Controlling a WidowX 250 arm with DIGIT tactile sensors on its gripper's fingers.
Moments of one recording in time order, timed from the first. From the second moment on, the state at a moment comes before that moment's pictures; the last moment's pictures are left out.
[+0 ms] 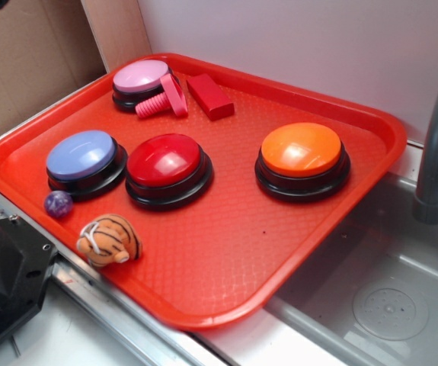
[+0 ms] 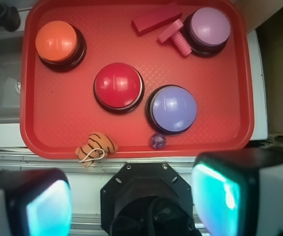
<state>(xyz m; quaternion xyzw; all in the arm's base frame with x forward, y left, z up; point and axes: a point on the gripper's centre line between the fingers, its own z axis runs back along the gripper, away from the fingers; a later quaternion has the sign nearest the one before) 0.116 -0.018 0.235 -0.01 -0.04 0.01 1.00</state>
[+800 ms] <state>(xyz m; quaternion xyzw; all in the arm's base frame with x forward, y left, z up) 0.120 -0.033 0.180 -0.05 -0.02 0.01 1.00</state>
